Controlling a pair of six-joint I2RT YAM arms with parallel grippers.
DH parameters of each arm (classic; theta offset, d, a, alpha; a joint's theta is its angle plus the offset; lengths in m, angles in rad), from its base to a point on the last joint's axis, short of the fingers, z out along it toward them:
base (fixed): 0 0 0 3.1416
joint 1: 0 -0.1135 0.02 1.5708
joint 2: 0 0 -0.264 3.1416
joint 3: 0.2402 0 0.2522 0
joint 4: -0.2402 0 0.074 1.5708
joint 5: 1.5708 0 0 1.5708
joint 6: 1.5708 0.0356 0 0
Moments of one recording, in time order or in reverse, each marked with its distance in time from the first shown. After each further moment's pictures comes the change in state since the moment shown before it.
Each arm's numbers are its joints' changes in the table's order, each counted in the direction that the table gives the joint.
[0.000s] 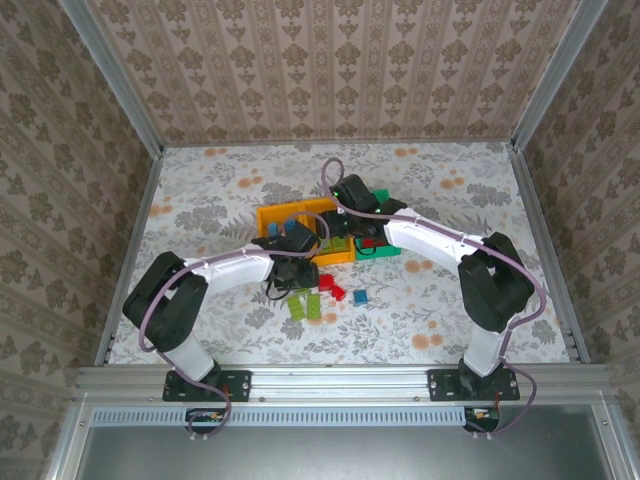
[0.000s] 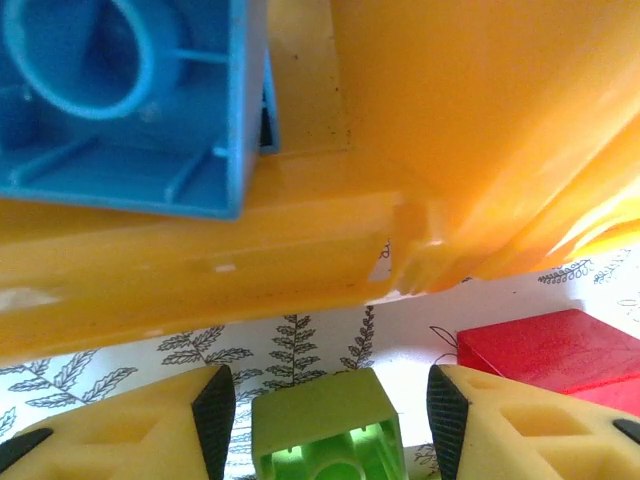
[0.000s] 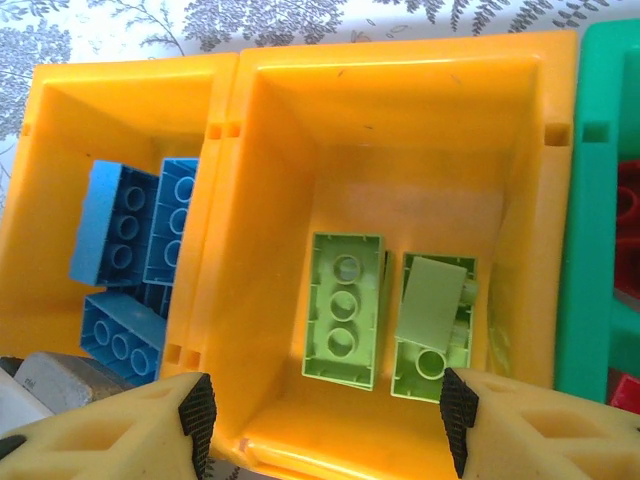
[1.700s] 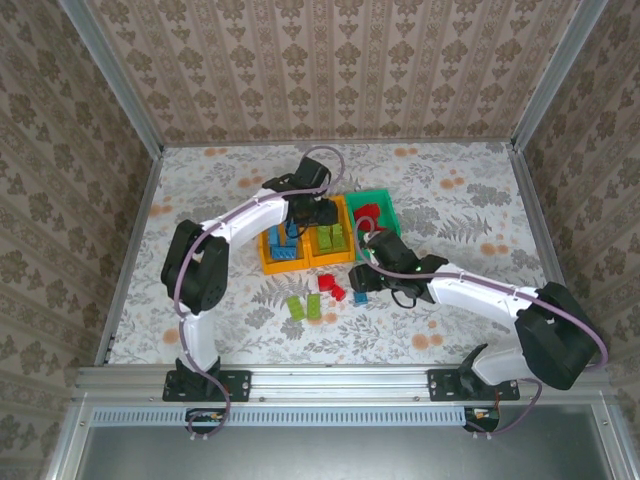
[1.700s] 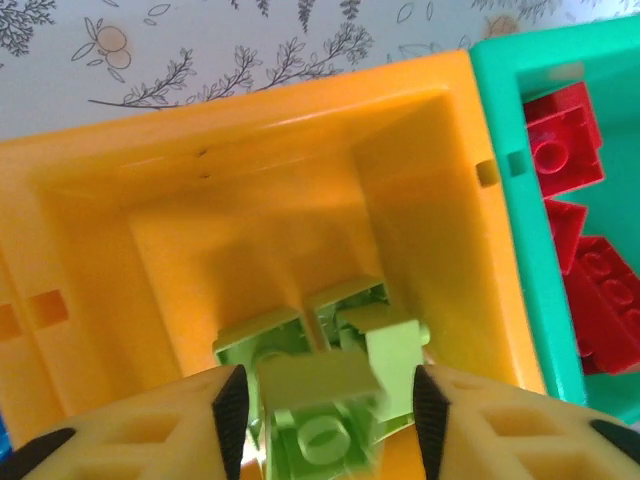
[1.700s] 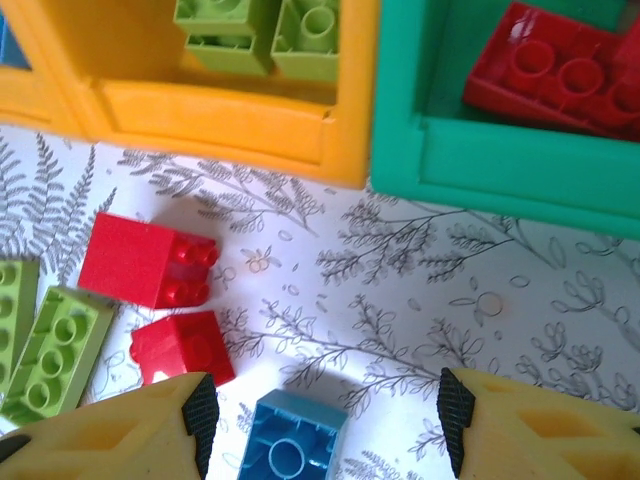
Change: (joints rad) left arm -0.137 0.303 0.619 -0.103 0.089 0.228; right arm -0.072 -0.431 -0.603 0.119 0.029 -0.078
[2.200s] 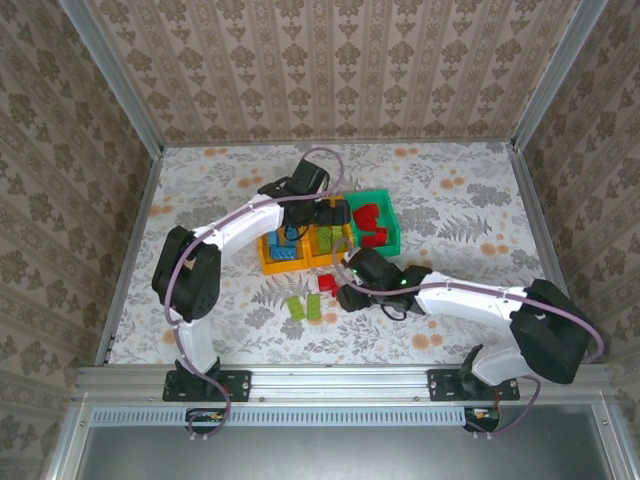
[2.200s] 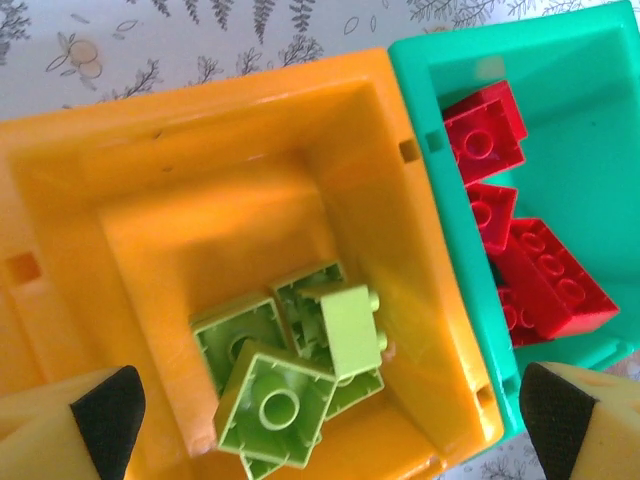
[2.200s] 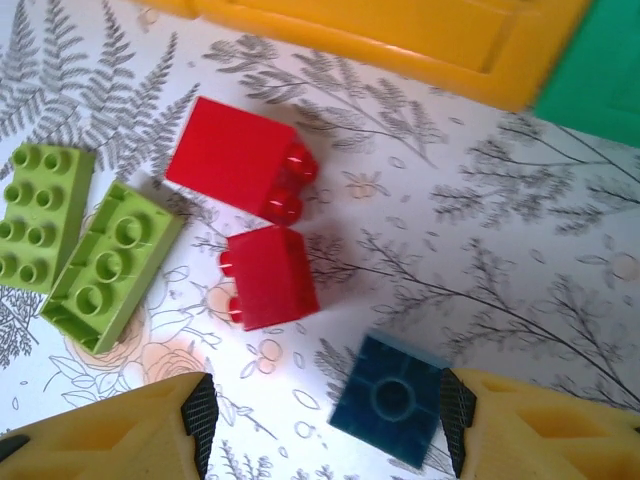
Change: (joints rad) left arm 0.015 -0.102 -0.108 0.079 0.018 0.002; right arm -0.171 0.075 0.040 -0.027 0.054 -0.048
